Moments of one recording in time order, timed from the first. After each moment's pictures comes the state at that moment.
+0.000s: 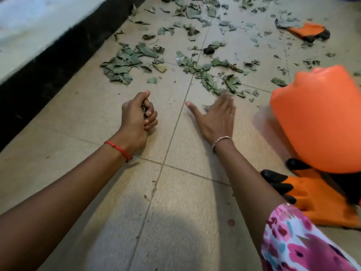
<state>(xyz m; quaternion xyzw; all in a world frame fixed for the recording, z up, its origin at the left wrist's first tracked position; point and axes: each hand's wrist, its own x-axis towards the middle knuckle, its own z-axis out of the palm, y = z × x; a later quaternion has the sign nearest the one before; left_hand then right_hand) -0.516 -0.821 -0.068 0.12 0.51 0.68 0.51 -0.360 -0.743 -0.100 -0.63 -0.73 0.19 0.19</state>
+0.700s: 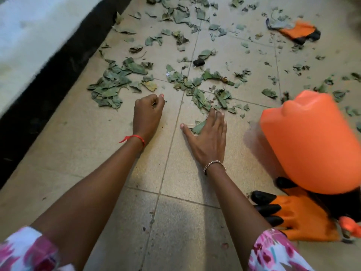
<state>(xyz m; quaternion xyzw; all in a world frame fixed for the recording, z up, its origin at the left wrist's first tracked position) -0.528 -0.727 -0.090 0.47 0.70 0.50 0.17 -0.367 -0.735 -0.102 -0.65 -0.72 0.14 0.17</state>
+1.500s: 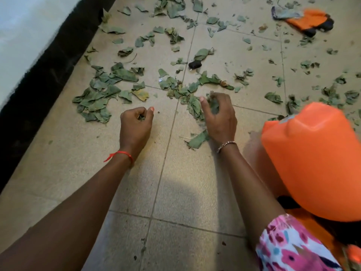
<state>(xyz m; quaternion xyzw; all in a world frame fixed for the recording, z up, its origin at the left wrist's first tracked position) -0.535 -0.721 -0.094 0.44 0.71 0.50 0.22 -0.352 -0.635 -0.096 -0.59 -0.70 0.17 0.35</state>
